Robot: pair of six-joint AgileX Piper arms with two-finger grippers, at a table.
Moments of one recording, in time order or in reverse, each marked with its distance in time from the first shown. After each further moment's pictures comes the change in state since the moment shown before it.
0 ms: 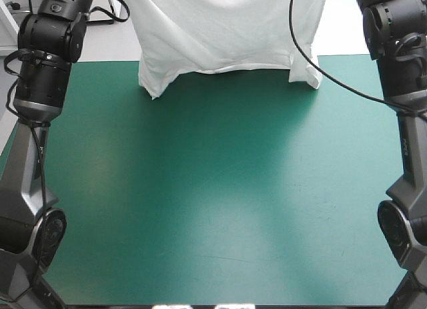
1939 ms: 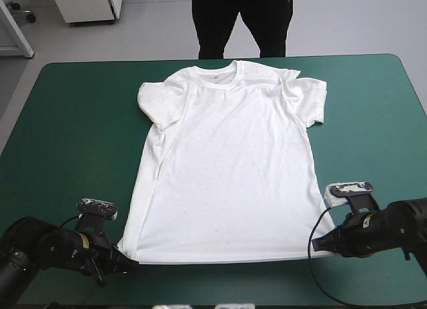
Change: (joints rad) left arm -0.123 -0.949 1.627 -0.465 0.879 0.086; right arm -0.028 -0.893 1.682 0.507 0.675 -0.212
